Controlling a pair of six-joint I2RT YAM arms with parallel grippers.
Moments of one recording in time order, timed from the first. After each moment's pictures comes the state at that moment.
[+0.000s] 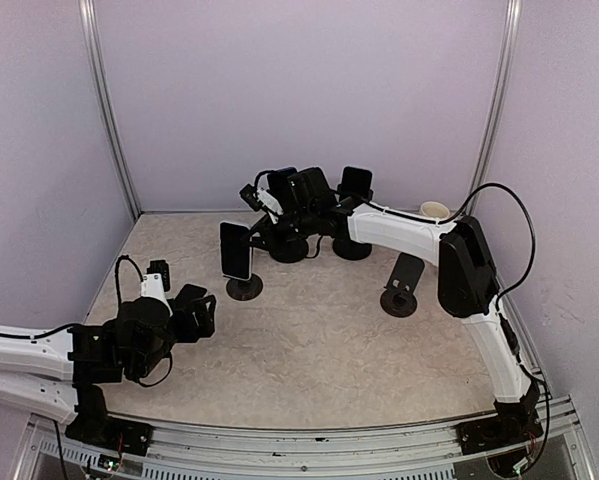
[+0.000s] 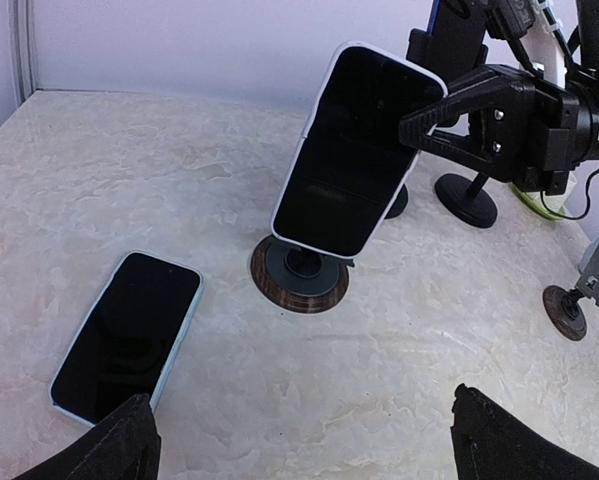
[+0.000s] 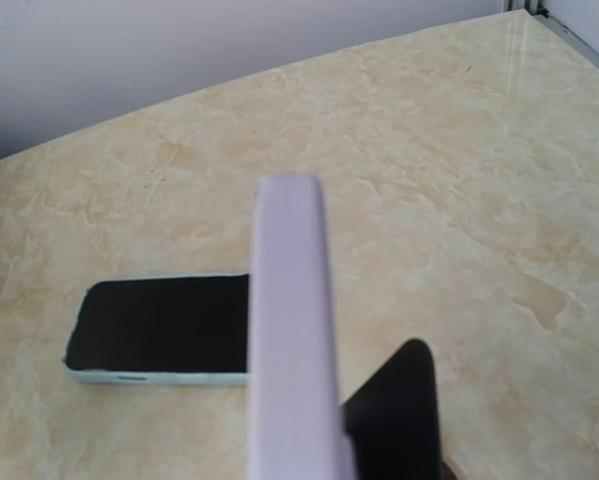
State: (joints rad) left arm -1.08 0.94 0.39 0.08 -0.80 -0.66; right arm 0.78 2.39 2.15 -0.23 -0.57 -0.14
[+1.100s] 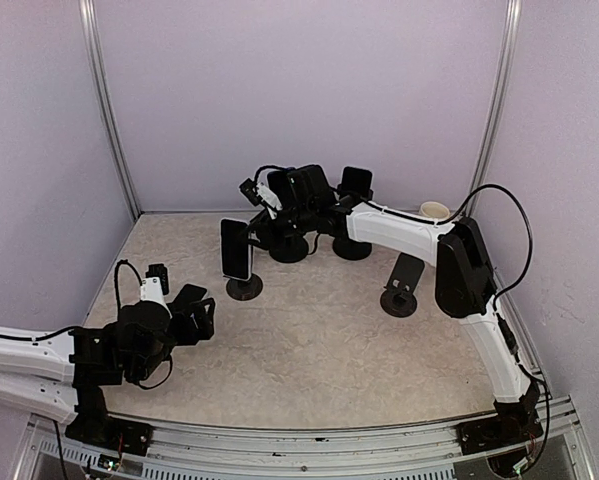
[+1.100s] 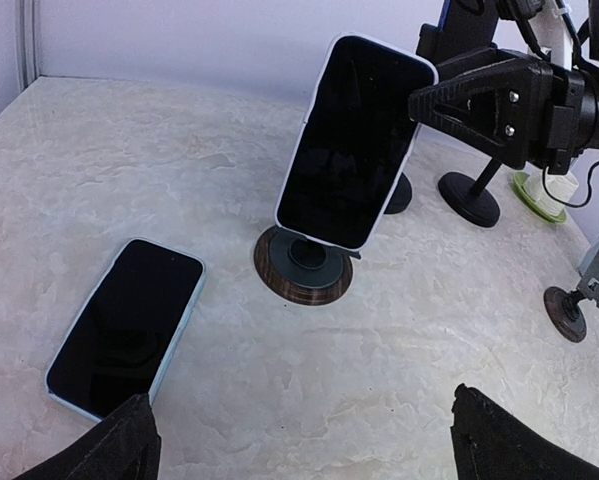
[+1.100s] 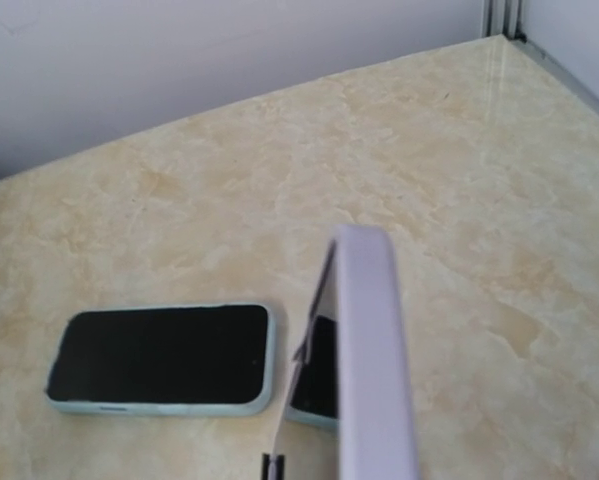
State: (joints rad) left arm -1.08 0.94 0.36 0.10 -0.80 -0.68; right arm 0.78 2.41 2.19 -0.21 -0.55 -0.11
